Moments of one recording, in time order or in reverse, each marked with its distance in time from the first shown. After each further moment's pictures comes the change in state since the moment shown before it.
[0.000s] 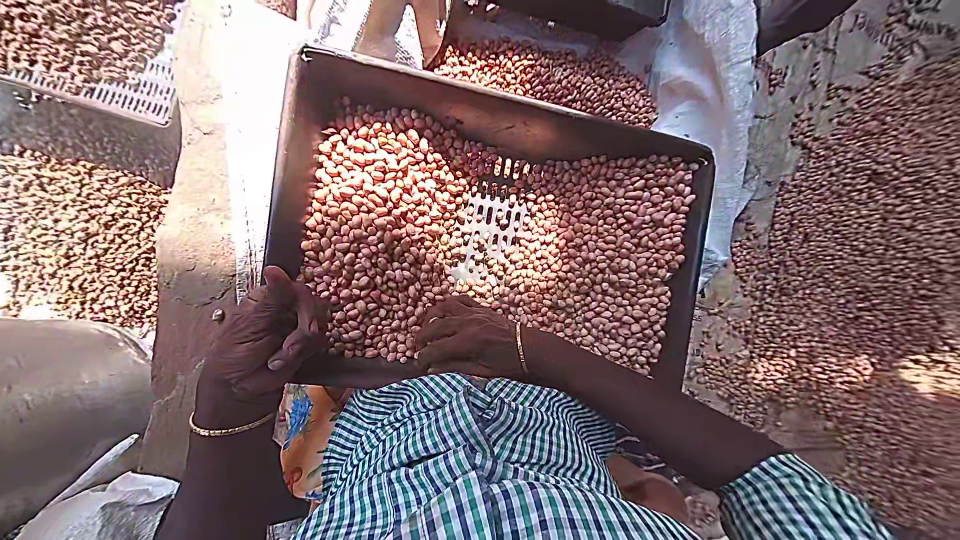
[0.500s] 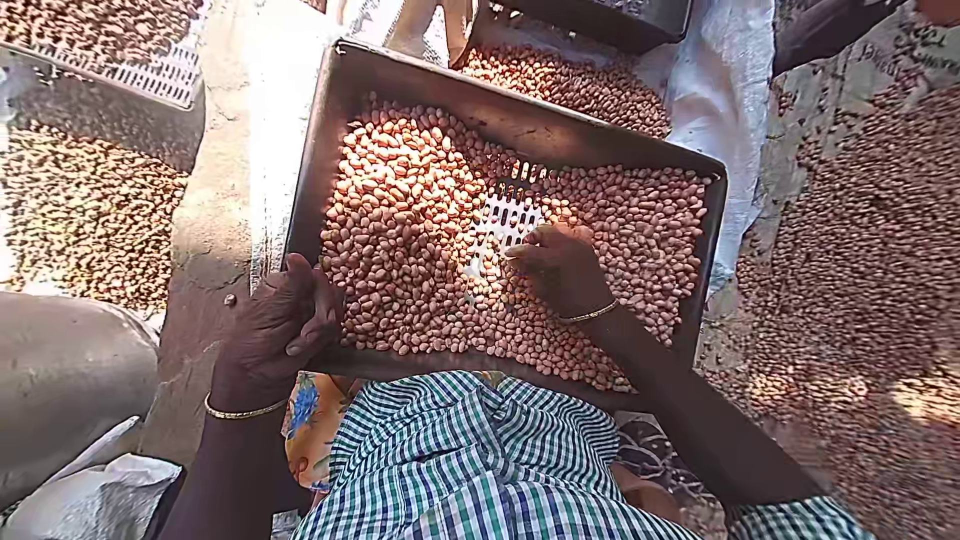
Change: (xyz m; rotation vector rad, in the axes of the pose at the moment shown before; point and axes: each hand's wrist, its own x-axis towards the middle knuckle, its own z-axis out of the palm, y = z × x) left_hand 0.000 0.000 0.001 0.017 0.001 0.038; right_hand -0.016 0.002 -0.065 -0.695 0.291 0.572
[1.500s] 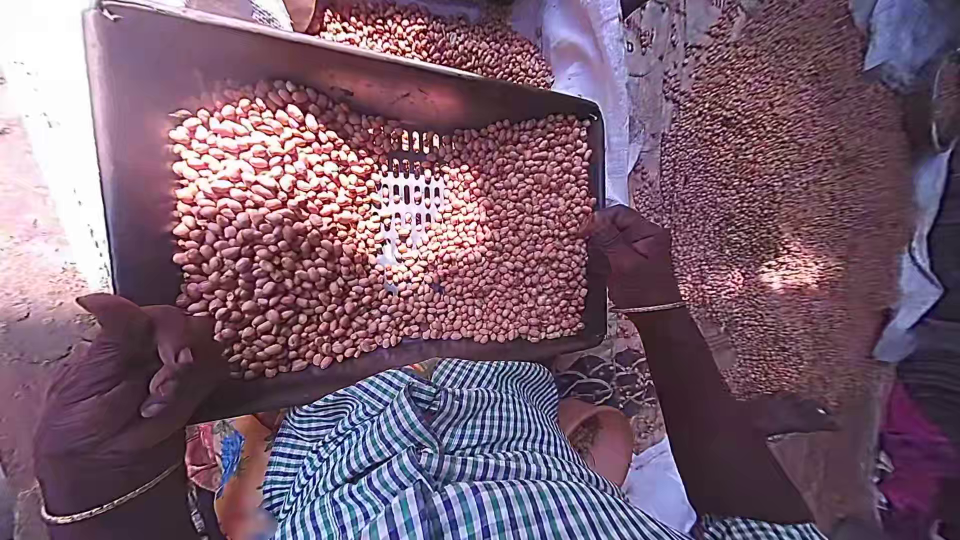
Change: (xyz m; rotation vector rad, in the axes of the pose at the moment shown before) left_hand -0.003 -0.001 -0.020 0.027 -0.072 -0.001; right_hand -0.105 0.038 -0.081 0.631 0.389 0.622
